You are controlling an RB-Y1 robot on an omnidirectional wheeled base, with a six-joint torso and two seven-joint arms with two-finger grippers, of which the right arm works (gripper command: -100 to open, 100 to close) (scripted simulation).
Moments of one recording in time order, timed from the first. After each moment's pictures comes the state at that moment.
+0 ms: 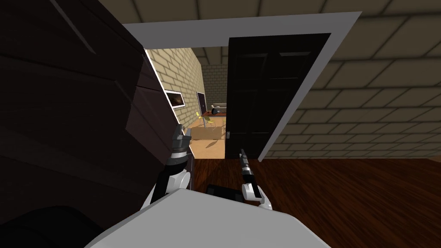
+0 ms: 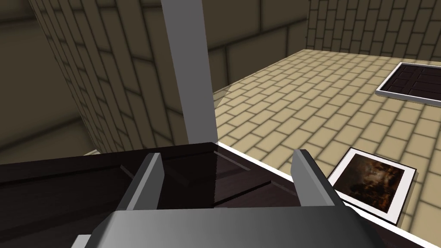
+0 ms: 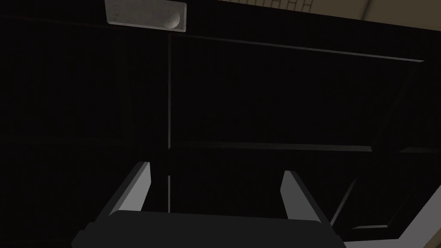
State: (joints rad) arm 0.06 -0.05 0.23 -1.07 -0.19 -0.71 0.16
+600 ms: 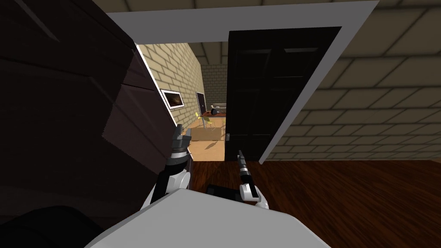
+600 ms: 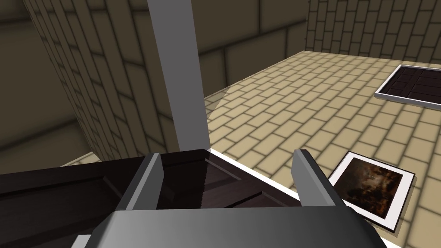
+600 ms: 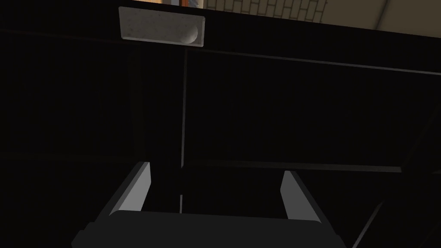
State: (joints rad) arm 0.02 -0.02 0.25 -0.96 -0.20 -0.73 0.17
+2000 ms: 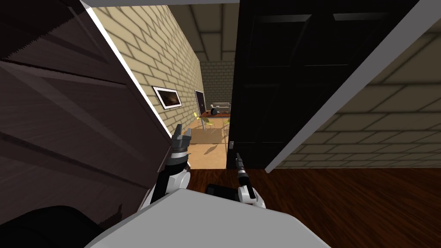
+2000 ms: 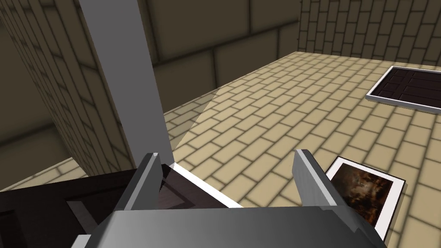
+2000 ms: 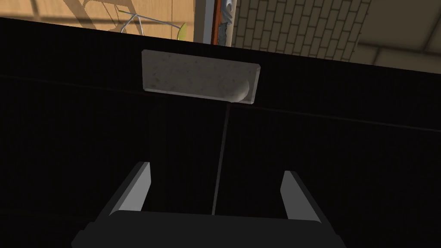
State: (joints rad) arm -0.04 0.00 0.27 -0.77 -0.22 -0.74 0.19
